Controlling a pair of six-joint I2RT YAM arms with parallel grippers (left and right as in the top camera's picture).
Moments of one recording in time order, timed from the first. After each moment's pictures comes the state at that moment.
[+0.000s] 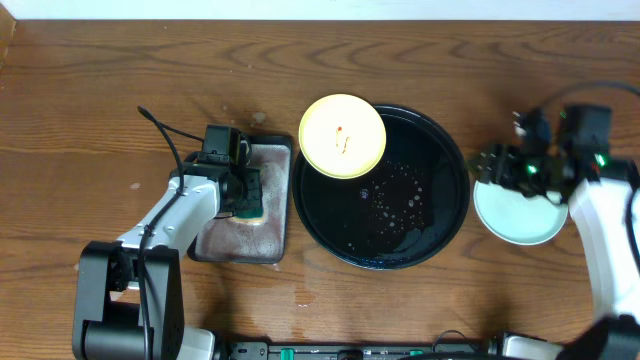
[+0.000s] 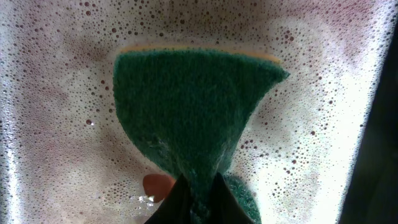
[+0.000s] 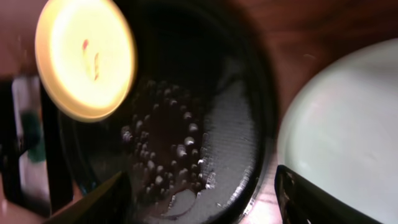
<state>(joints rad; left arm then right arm) -0.12 1.63 0.86 -0.53 0.07 -0.21 -0.15 1.47 1.13 -0.86 -0.47 0.07</state>
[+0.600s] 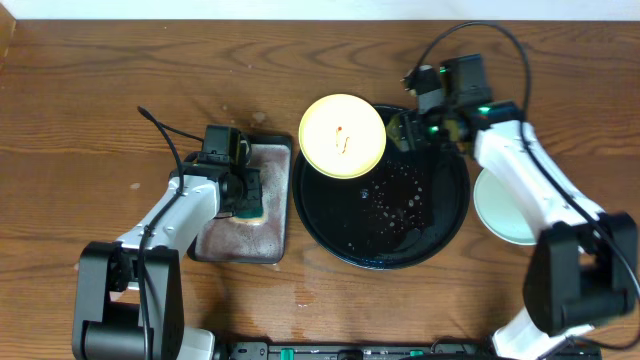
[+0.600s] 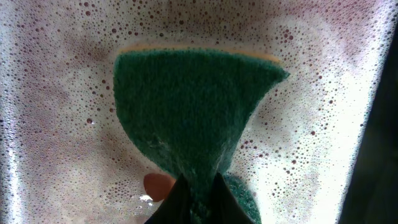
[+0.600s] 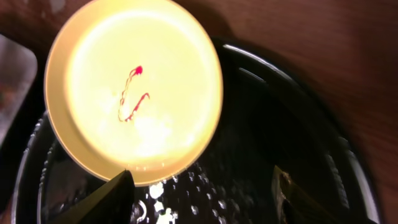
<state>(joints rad) -0.12 1.63 0.86 -0.53 0.07 -0.21 0.24 1.83 1.33 -0.53 -0.31 -0.06</state>
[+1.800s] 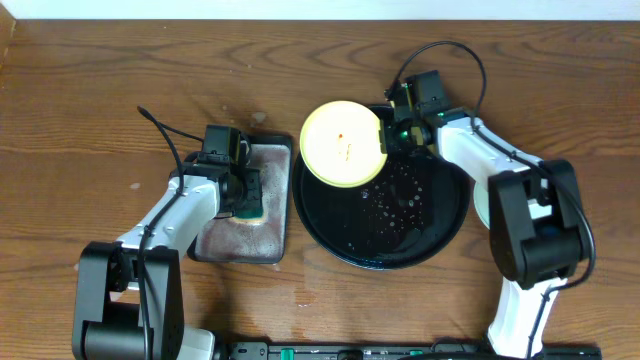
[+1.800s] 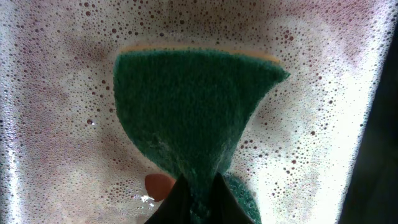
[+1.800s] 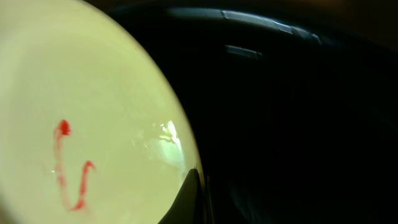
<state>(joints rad) -0.12 1.63 0.86 -0.53 0.07 -0.21 0.28 2.04 1.34 -0.40 -0.27 0.18</state>
